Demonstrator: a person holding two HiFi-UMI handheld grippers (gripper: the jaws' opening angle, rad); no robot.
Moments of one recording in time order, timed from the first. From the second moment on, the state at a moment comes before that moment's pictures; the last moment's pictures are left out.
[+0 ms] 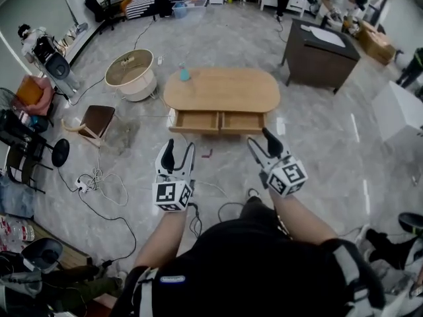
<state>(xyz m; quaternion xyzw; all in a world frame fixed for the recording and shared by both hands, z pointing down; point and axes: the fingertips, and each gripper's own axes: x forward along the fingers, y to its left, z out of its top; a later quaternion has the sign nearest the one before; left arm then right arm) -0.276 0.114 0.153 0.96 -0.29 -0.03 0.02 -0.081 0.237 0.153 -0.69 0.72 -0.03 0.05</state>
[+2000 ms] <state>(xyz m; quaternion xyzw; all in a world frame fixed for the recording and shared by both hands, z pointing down) 0.033 -0.007 0.269 0.98 -0.21 0.03 0.04 0.163 0.110 0.257 -0.75 0.66 -0.06 0.04</state>
